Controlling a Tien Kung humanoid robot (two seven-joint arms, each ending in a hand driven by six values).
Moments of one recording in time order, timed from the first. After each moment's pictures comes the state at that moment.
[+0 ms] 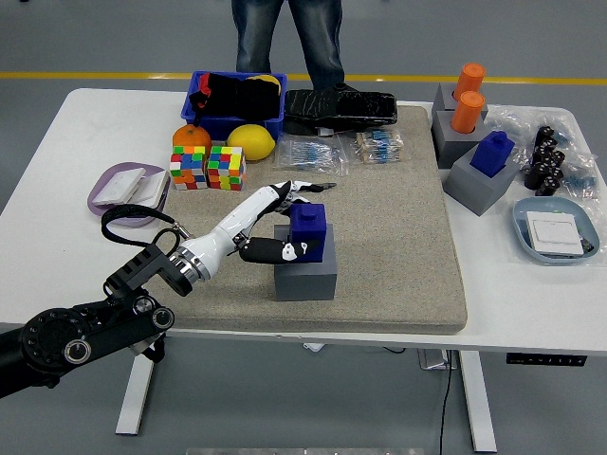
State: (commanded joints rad) left arm -0.67 0.35 -0.32 -1.25 1.02 0.38 -0.28; right arm 0.04 -0.36 2.15 0.19 -2.04 0.29 0.00
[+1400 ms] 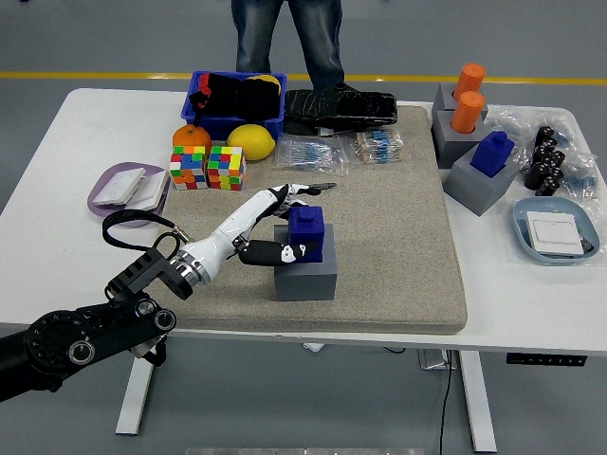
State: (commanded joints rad) left arm -0.67 0.34 -0.31 -1.22 1.00 0.39 -0.30; right arm 0.04 -0.36 2.15 0.19 -2.04 0.29 0.00
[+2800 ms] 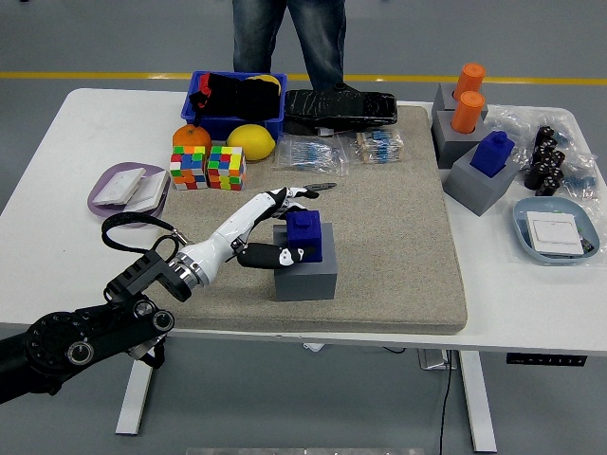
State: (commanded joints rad) left arm -0.66 0.33 -0.31 -1.21 0.99 0.37 -0.30; right arm 0.04 -0.36 2.15 0.19 -2.04 0.29 0.00
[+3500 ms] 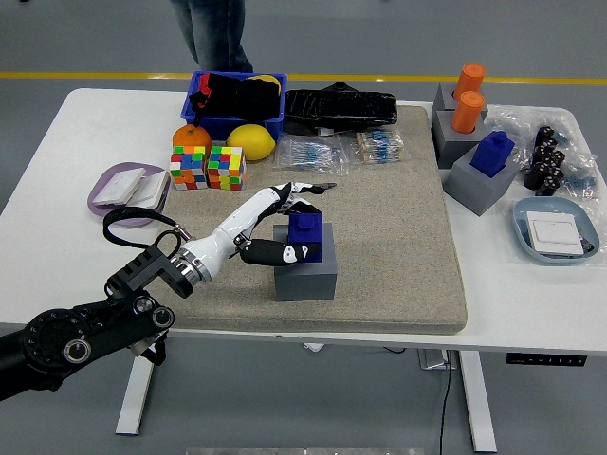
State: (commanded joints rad) left arm -0.66 0.34 -0.34 -1.25 0.99 0.34 -0.29; right arm 0.04 -0.36 2.16 0.19 -2.04 0.29 0.00
